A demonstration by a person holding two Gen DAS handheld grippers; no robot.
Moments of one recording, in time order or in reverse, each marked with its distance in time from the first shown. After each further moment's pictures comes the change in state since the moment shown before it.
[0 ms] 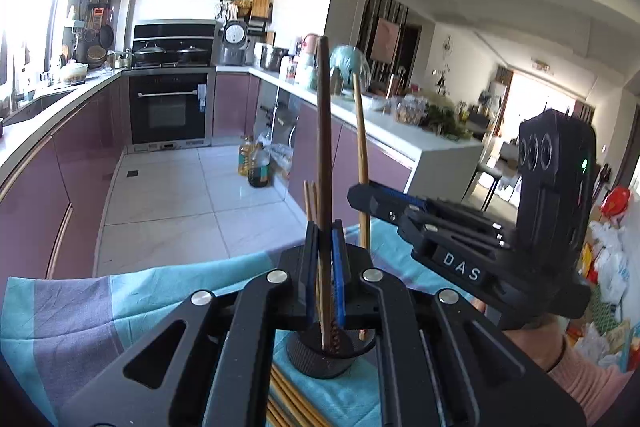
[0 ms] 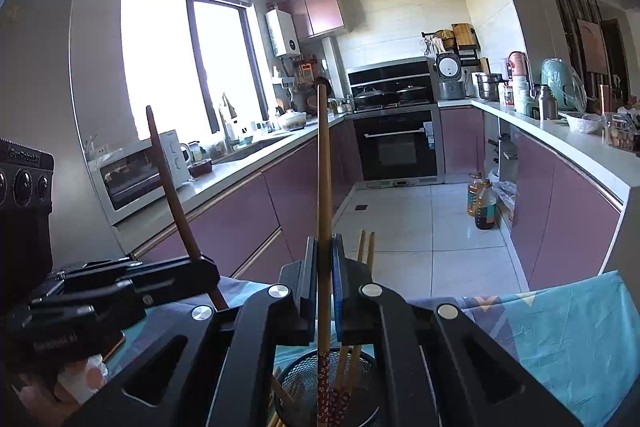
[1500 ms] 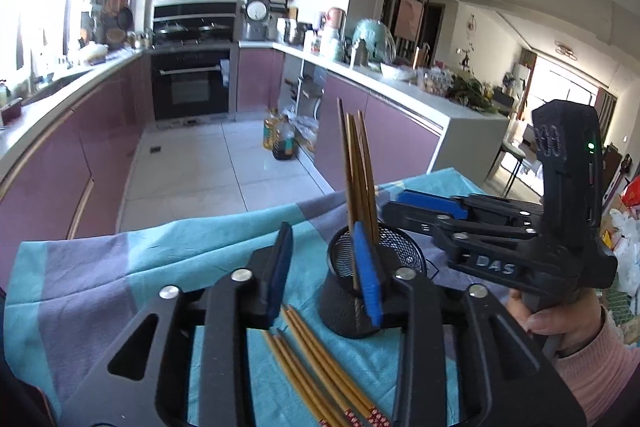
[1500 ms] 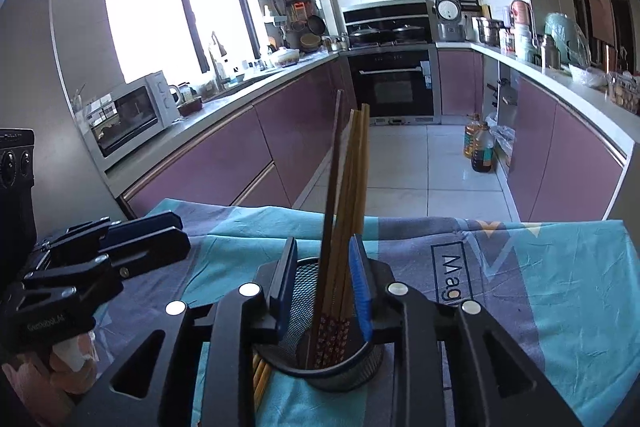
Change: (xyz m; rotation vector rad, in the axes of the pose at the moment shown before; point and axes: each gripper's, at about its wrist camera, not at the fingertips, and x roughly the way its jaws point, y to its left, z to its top) left arm 0.006 0.031 -0.049 -0.018 0.062 0.091; right arm 0.005 0.002 -0.039 -0.018 0.202 0.006
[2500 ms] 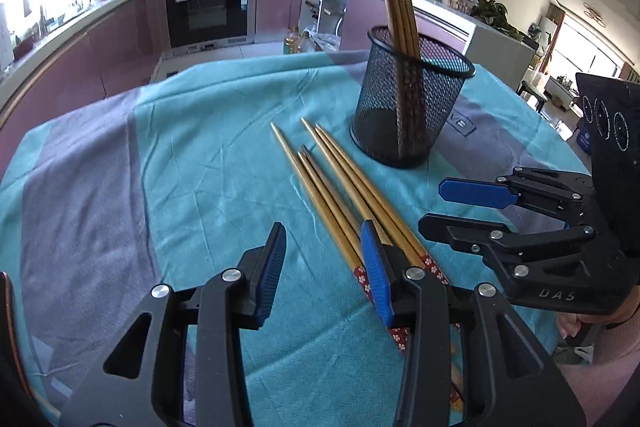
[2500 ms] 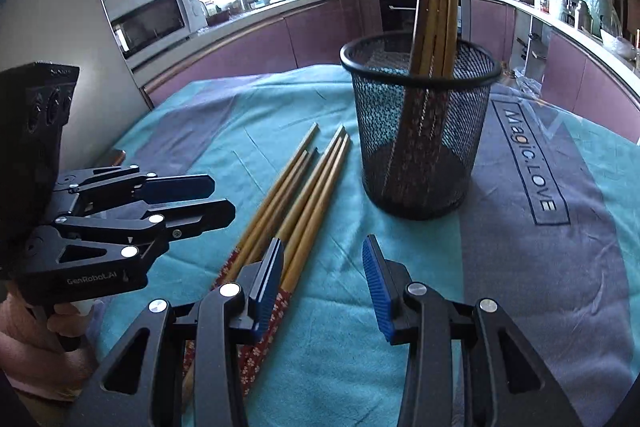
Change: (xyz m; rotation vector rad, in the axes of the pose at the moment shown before) left arm 0.022 0.020 -0.138 -0.036 0.296 0.058; right arm 0.024 0.046 -0.118 -0.058 0.271 0.031
